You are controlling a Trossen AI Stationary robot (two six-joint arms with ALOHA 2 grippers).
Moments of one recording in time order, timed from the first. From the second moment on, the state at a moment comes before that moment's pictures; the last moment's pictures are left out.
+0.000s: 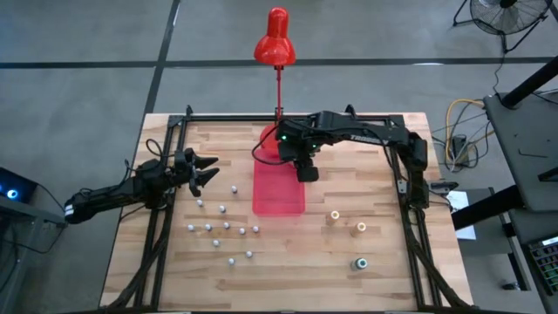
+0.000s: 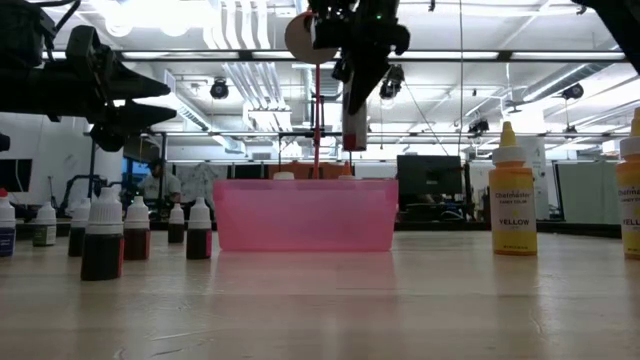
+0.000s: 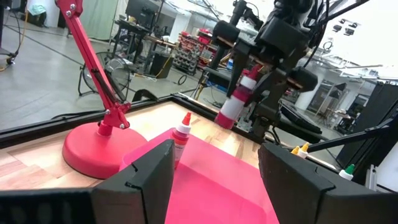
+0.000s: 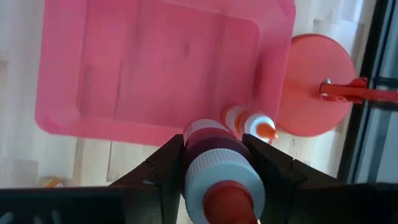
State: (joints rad) left arm 0.25 0.02 0.01 0.03 -0.09 -0.37; right arm -0.20 1.98 1.97 -1.25 0.02 -0.35
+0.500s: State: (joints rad) left arm 0.25 0.02 0.01 0.03 -0.09 -0.37; right arm -0.21 2.01 1.89 -1.16 -0.03 -0.35
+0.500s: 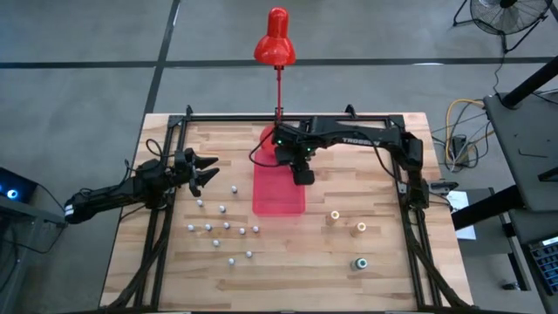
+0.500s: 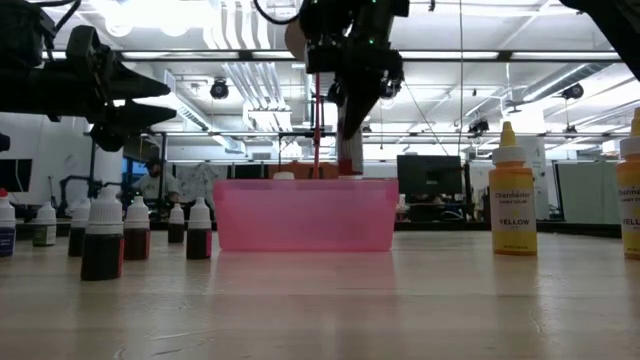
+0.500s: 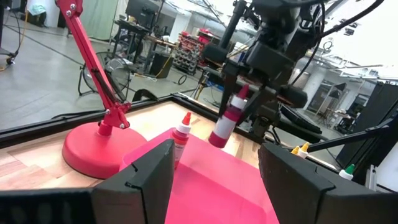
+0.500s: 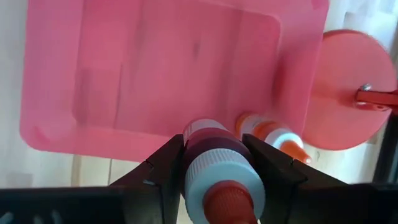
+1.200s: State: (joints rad) left arm 0.25 0.02 0.01 0.03 -0.09 -0.37; right arm -0.21 2.01 1.69 -0.94 -0.02 -0.26
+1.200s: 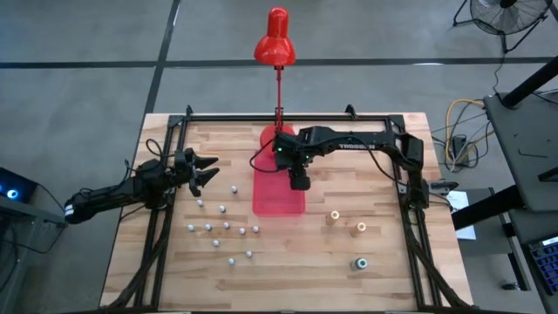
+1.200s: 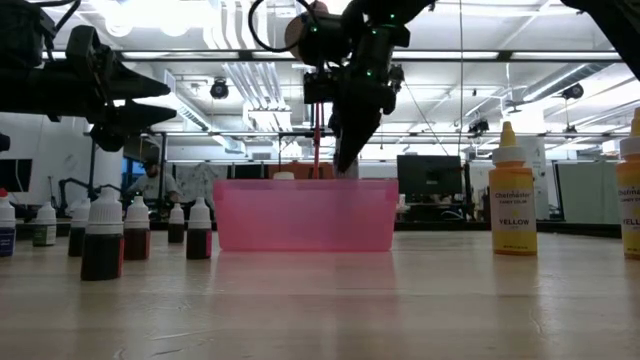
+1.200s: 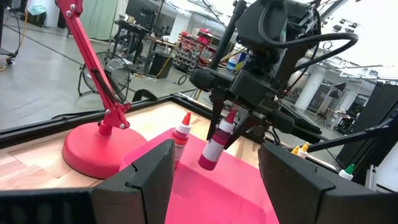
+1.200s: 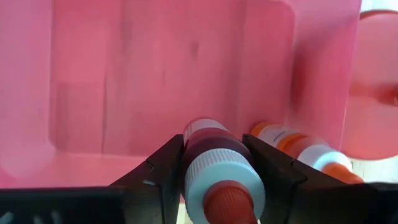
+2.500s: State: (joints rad) left arm 0.25 0.02 0.01 0.03 -0.09 -0.37; right arm -0.23 2.01 1.54 -0.76 0.02 -0.23
